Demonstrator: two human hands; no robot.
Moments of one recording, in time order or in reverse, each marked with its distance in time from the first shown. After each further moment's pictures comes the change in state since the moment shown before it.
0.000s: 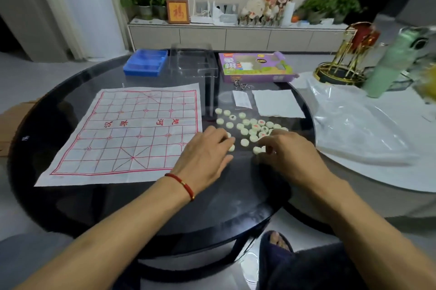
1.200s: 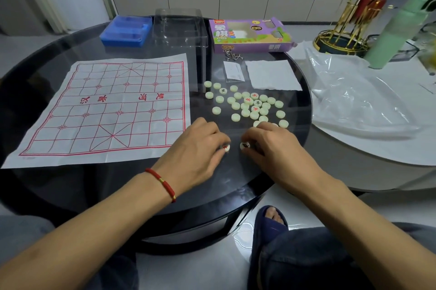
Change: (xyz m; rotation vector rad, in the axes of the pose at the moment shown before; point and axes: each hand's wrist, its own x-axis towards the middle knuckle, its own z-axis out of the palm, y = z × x) left_hand -0.020 0.027 -0.005 -0.205 -0.088 -0.034; right_hand -0.030 -0.003 0.028 0.184 0.023 -0.126
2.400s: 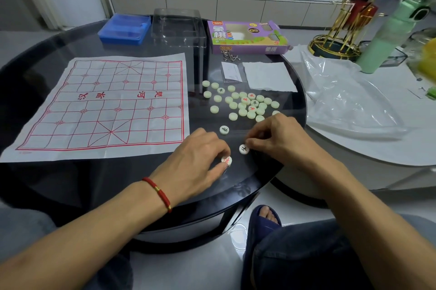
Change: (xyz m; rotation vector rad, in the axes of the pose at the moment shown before) left_hand -0.018 0.016 -0.002 -0.132 -0.017 -0.037; right_hand 0.017 0.015 -0.018 0.232 -0.106 0.222
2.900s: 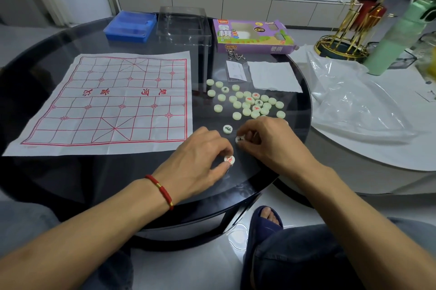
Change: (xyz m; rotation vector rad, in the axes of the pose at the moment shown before) left_hand 0.000 0.000 0.000 -0.009 0.011 -0.021; right_hand 0.002 -0.007 0.021 -0.139 0.091 -0.212
